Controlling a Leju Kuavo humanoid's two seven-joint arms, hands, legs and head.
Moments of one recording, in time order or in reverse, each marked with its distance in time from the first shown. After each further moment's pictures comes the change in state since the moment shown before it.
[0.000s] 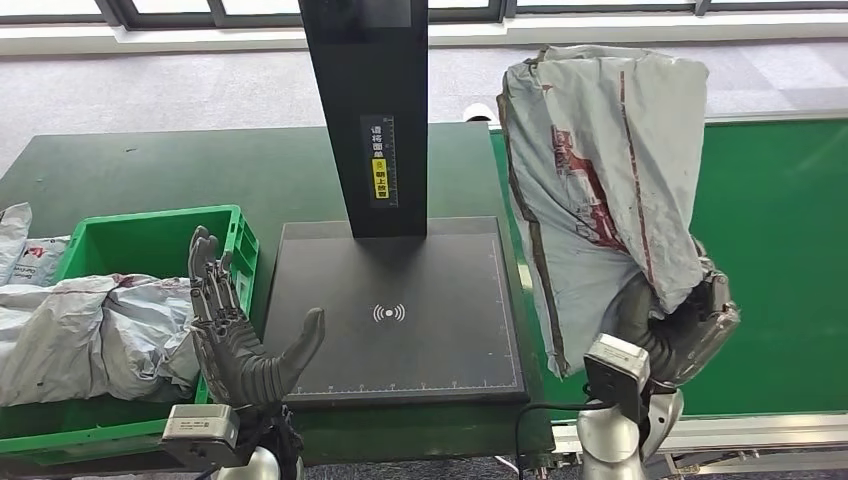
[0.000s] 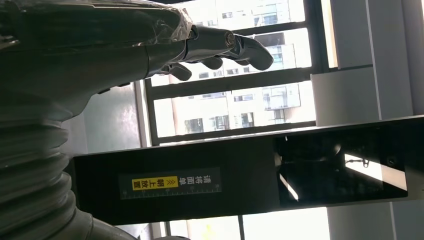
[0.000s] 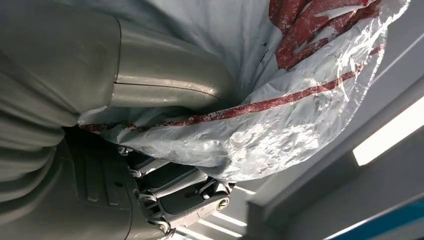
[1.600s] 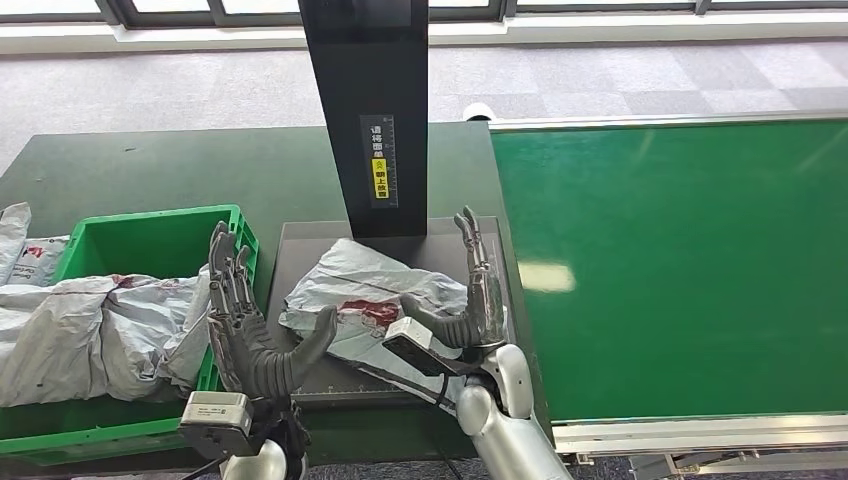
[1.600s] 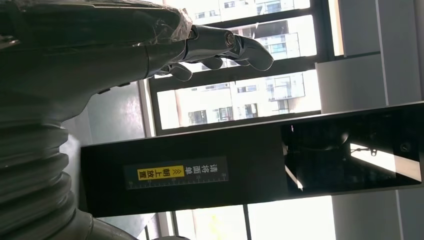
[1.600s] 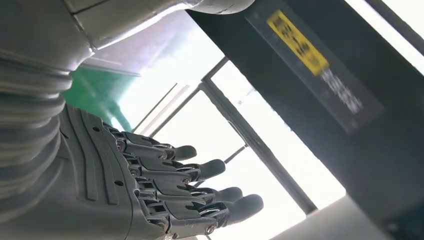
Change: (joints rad) left arm -0.030 -0.004 0.000 0.050 0.005 -0.016 0.000; right arm -0.247 0.023 0.283 0.693 0.281 -0.002 0.149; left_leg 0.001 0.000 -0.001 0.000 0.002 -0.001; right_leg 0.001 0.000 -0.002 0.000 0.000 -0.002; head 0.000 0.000
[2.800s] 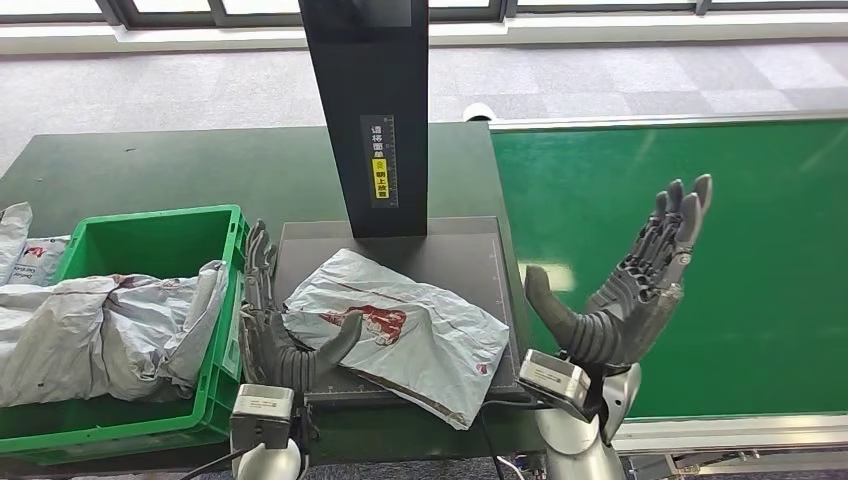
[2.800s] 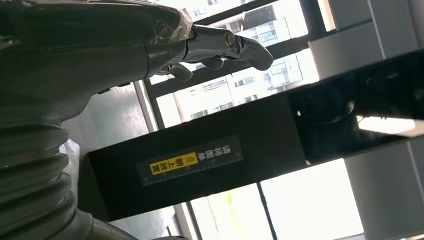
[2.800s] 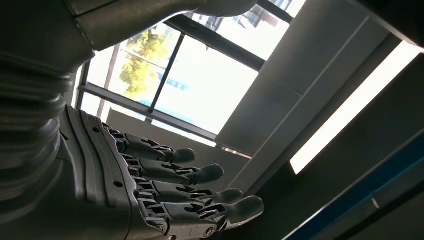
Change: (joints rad) left arm -0.029 -0.009 0.000 0.081 -0.158 -0.031 0.024; right arm 0.188 -0.022 -0.094 -0.721 -0.237 0.001 -0.177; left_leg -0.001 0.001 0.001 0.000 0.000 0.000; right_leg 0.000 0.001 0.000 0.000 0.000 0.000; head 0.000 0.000
